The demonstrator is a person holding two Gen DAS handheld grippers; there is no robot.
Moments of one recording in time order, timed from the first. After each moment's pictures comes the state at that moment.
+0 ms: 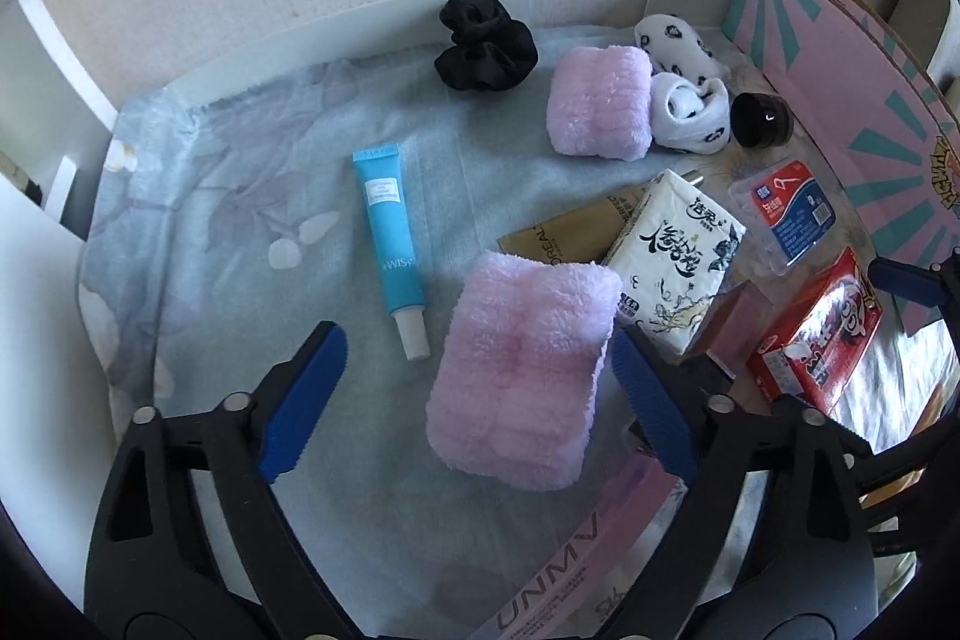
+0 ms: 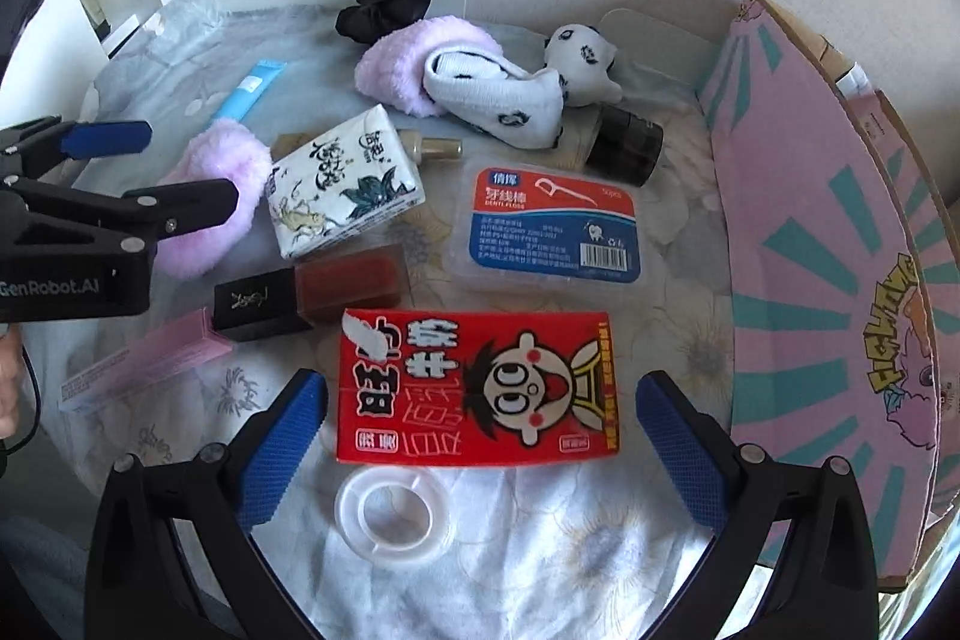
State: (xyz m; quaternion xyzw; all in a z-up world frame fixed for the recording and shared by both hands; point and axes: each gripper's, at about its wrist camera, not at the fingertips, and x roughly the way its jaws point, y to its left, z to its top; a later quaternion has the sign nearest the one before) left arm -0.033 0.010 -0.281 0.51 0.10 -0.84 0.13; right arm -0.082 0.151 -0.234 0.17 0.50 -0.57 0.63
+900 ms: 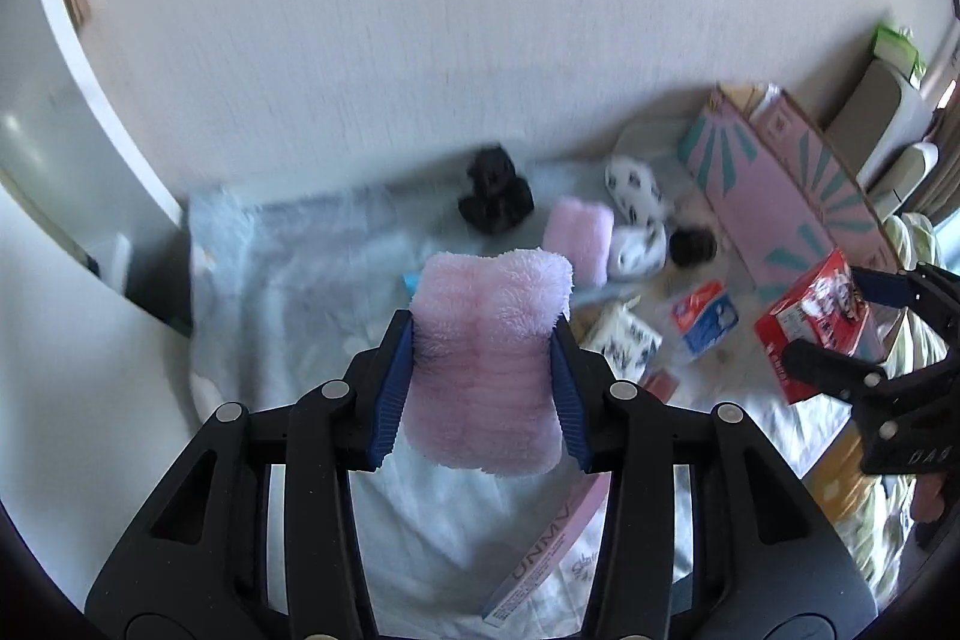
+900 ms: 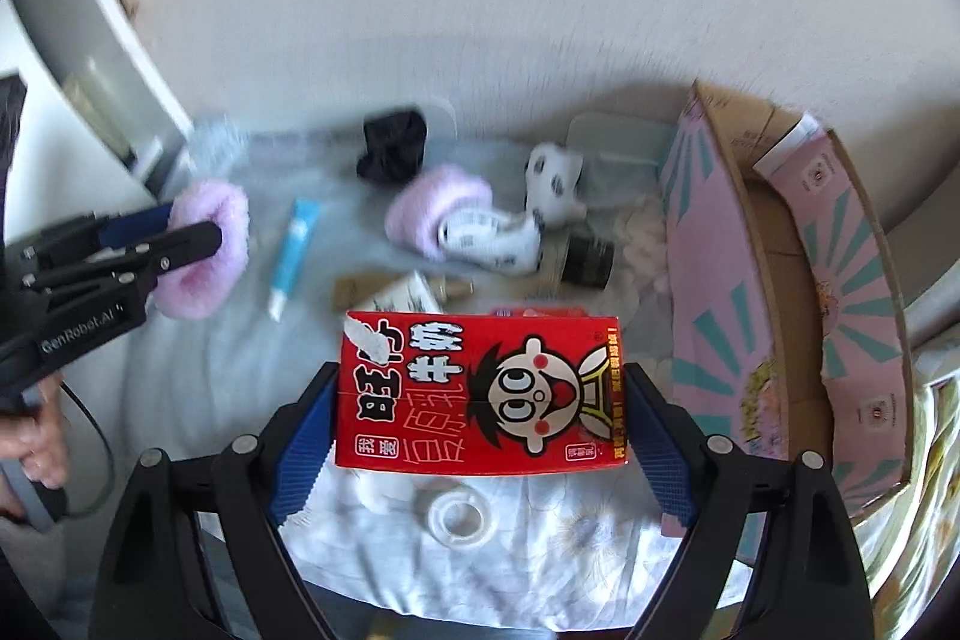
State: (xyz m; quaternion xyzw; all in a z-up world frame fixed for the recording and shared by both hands) left arm -0.014 -0.026 -0.174 0.45 0.15 -0.87 0.14; right arm -0.049 0.152 -0.126 0.23 0.43 -0.60 0.64
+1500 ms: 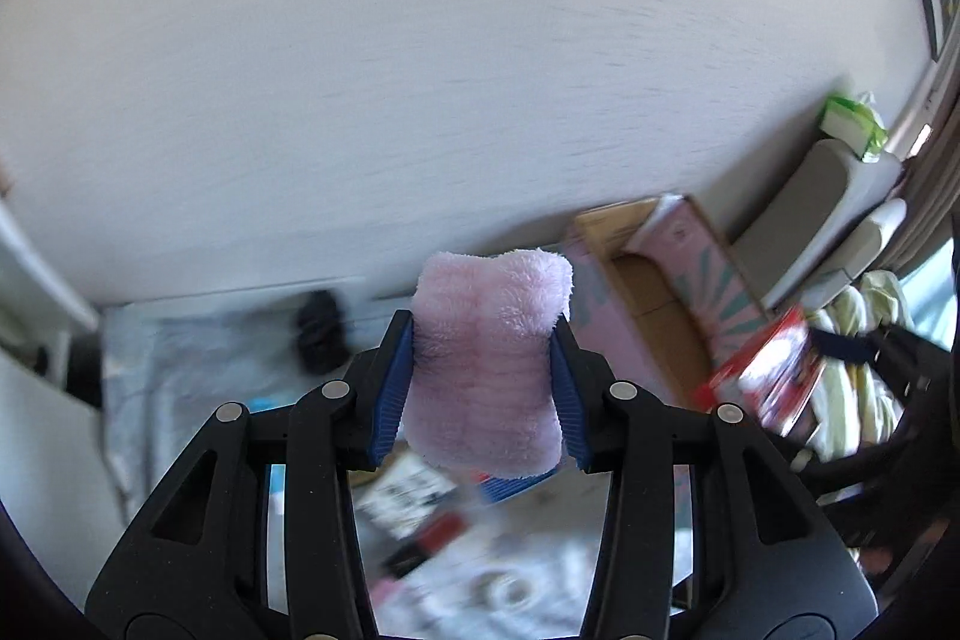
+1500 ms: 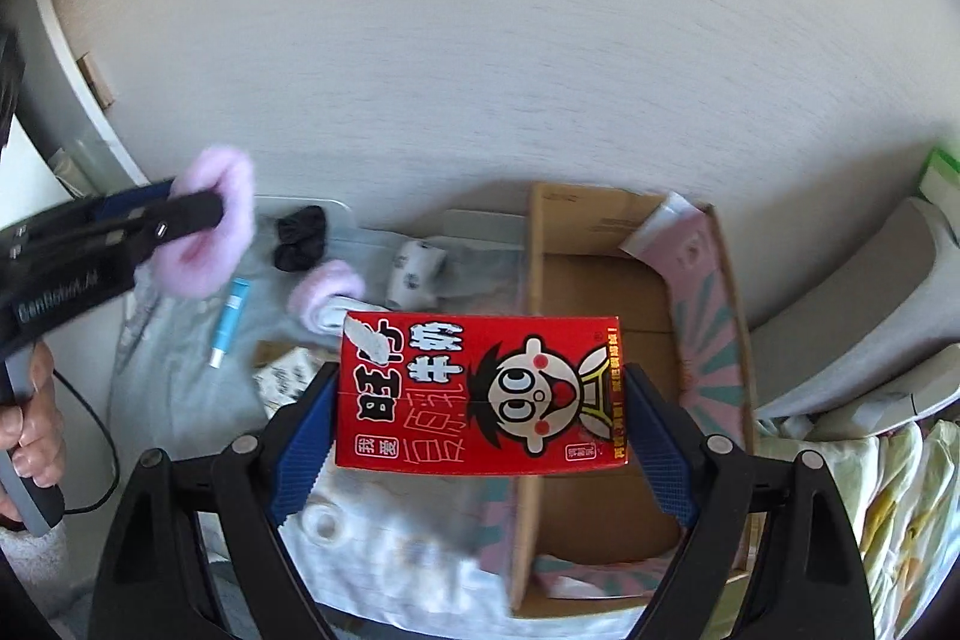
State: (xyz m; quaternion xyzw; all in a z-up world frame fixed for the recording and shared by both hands) left arm -0.132 0.068 -0.090 0.39 0.18 -0.89 0.13; right arm -0.133 0.143 -0.033 0.22 0.41 -0.64 0.62
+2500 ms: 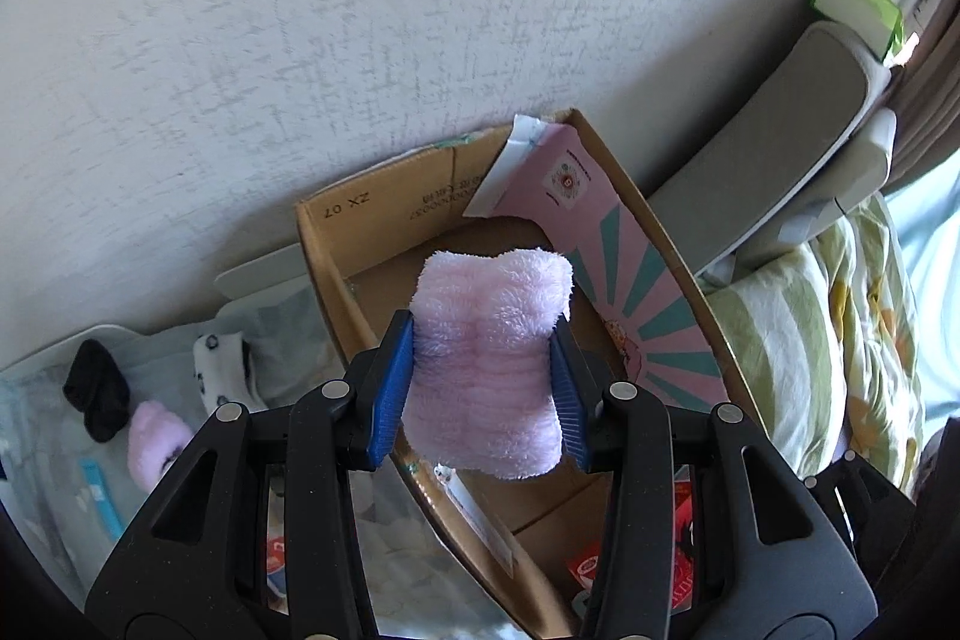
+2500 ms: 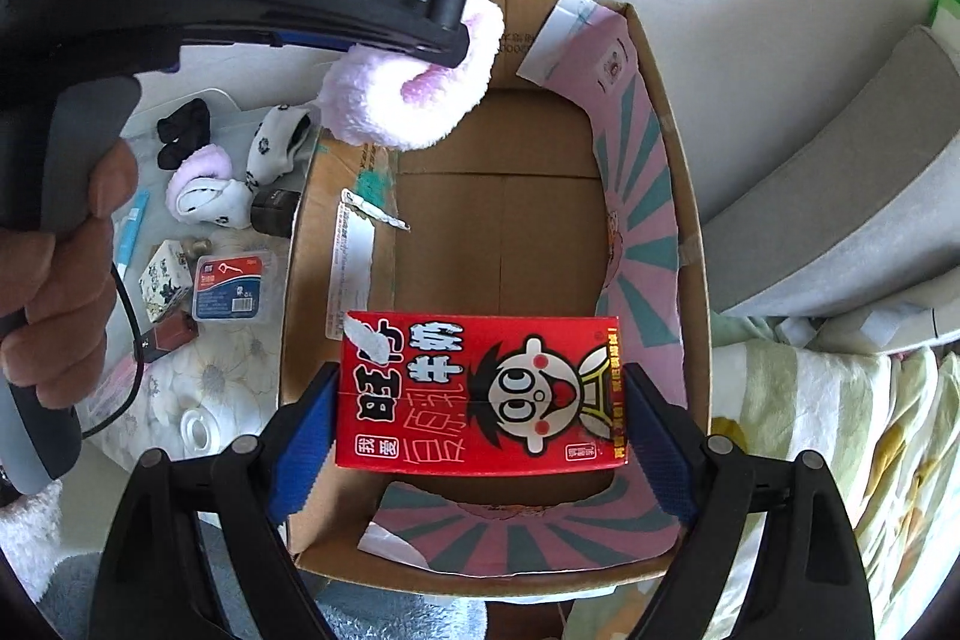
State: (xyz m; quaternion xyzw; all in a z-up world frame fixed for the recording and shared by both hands) left arm -0.311 0.163 -0.156 0.50 0.19 -0.84 0.08; right arm -0.246 0.140 -0.095 0.34 0.45 -0.63 0.54
